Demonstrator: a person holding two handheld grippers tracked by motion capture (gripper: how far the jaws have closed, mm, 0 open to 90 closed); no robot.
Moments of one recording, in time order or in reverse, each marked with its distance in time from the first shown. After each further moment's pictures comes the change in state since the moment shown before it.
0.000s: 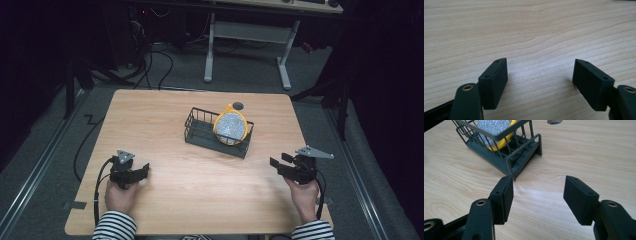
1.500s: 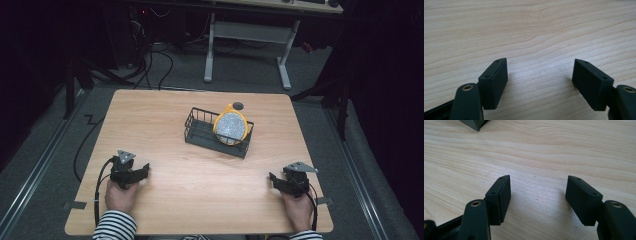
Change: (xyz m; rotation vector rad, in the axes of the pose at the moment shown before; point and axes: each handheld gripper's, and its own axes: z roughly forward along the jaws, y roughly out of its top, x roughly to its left) left arm -0.002 0.000 0.001 0.003 0.011 0.007; right arm -0.006 -0.057 0.031 0.124 -0.186 -0.070
